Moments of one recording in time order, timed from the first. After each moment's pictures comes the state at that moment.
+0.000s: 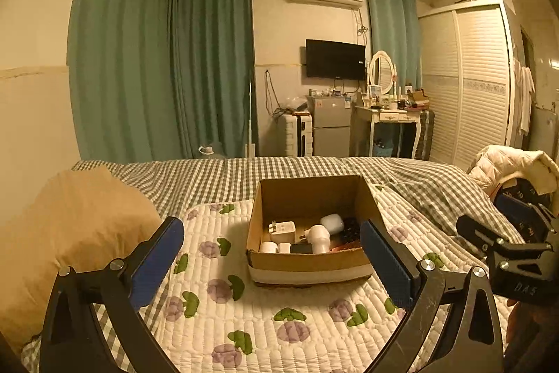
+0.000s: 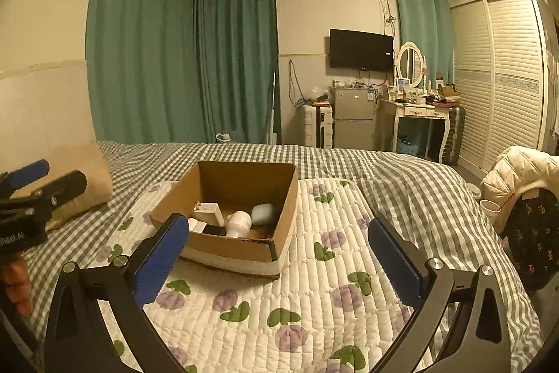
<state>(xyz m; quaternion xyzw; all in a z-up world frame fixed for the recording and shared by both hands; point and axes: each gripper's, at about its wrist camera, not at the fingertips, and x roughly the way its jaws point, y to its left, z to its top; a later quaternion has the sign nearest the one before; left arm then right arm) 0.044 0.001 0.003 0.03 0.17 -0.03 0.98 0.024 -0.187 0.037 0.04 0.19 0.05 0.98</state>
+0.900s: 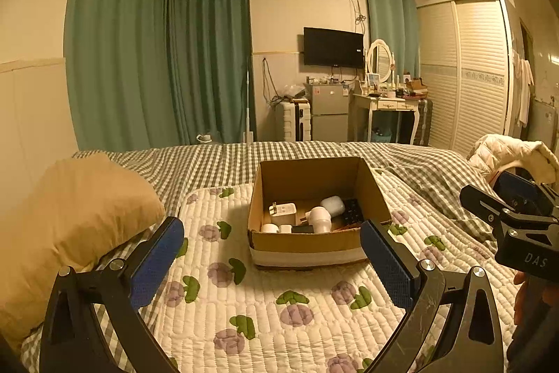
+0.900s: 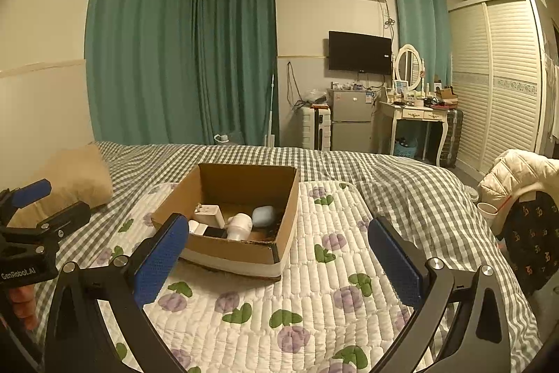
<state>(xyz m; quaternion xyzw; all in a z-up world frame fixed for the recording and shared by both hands) 0.039 0.003 -0.010 0.03 0.19 -0.03 0.98 0.022 -0.180 0.043 0.03 0.19 0.05 0.98</state>
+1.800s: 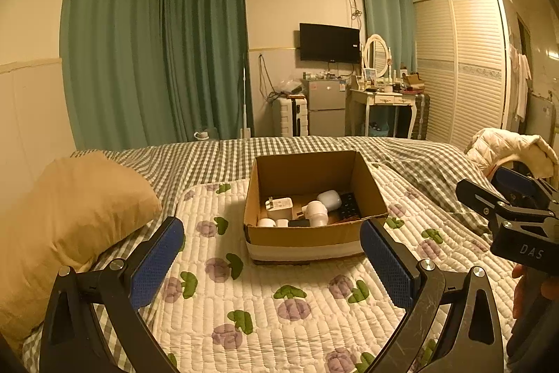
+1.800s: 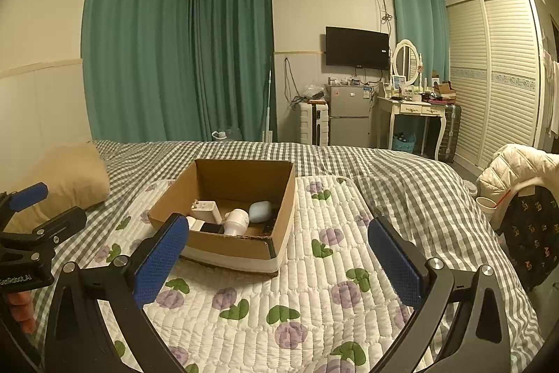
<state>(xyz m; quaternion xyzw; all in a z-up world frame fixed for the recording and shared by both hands) 0.037 -0.001 -0.012 0.04 0.20 -0.04 0.98 0.023 -0.182 0.039 0.04 0.19 0.04 0.98</state>
